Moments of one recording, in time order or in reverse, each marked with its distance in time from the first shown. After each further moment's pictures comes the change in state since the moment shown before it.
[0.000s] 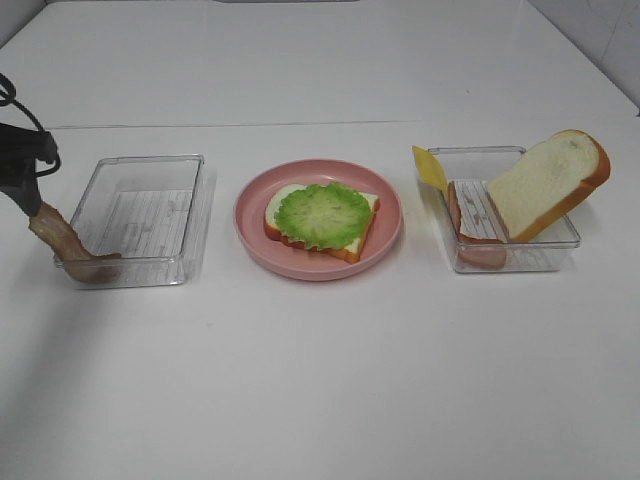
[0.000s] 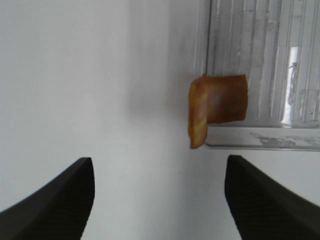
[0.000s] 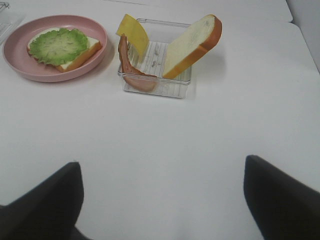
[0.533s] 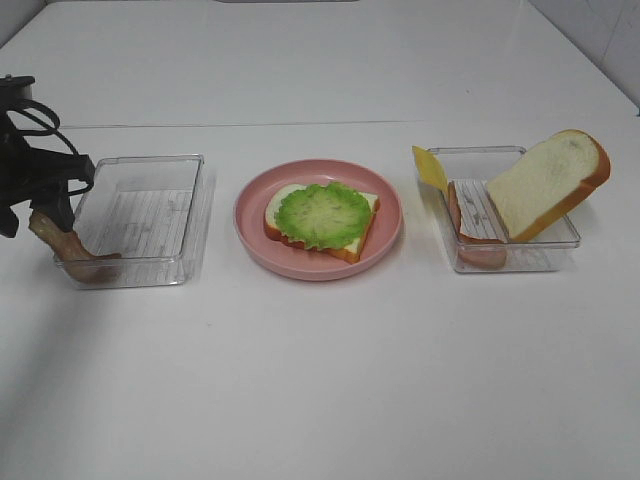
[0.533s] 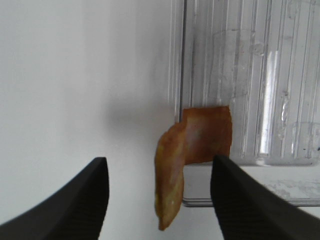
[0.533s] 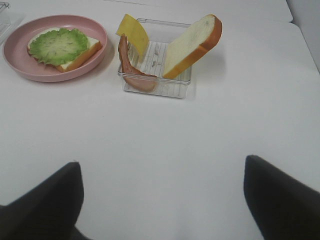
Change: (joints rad) left arm 0.000 0.124 0.000 -0.079 -0.131 0.026; right arm 0.000 0.000 0.000 0.000 0.000 0.000
